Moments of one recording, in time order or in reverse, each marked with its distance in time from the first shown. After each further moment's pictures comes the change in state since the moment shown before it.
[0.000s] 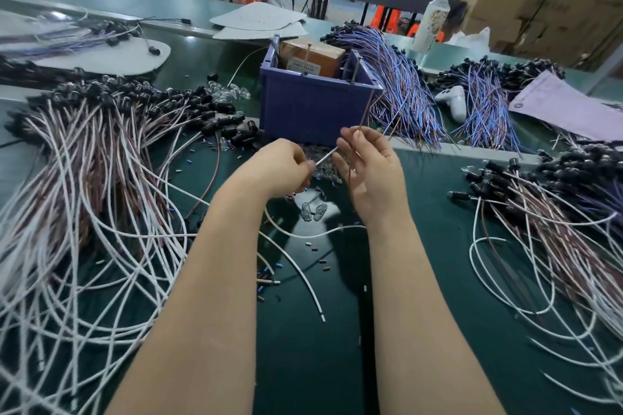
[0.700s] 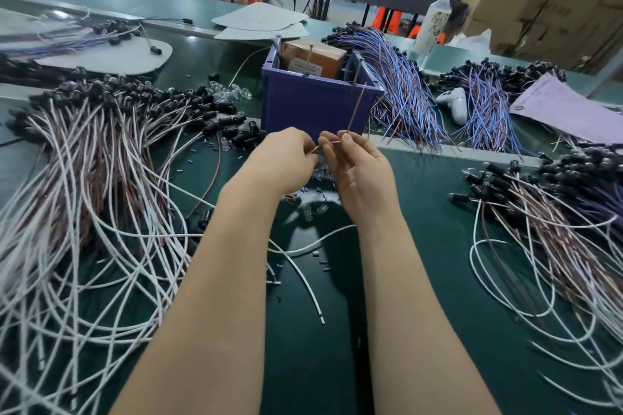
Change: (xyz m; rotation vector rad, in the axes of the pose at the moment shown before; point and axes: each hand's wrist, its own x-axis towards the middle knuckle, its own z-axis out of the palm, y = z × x) left_hand 0.001 0.008 -0.004 0.149 0.122 0.097; right_hand -0.004 0.002 0.010 0.238 -0.080 0.122
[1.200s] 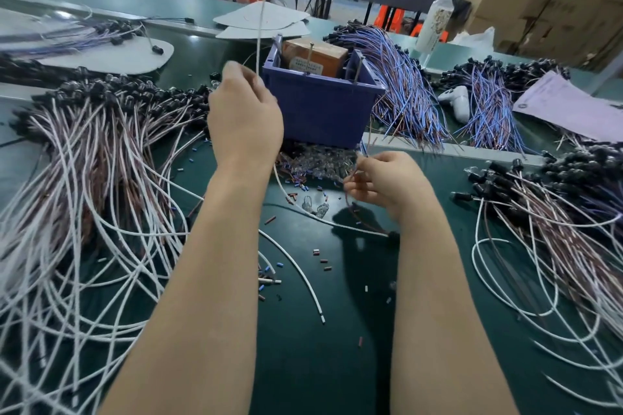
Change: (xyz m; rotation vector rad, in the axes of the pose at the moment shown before) left_hand 0.008 -0.002 -0.020 -0.370 0.742 -0.061; right_hand -0.010 -0.035 -0.009 -0.886 0.194 0.160
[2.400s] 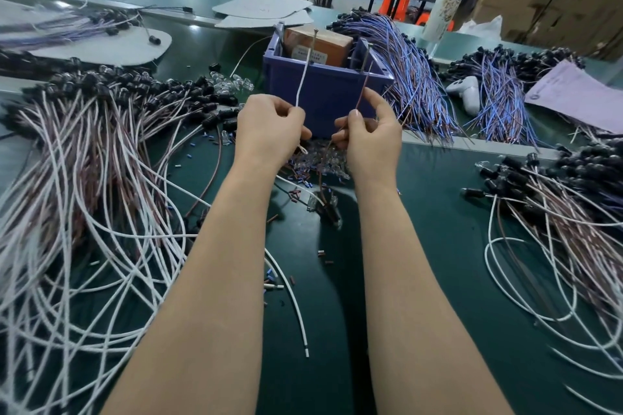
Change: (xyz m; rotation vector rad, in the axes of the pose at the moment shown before) left_hand -0.001 -0.020 0.026 -0.105 -0.322 -0.169; right_hand 0.037 0.004 0.042 0.150 0.222 -0.499
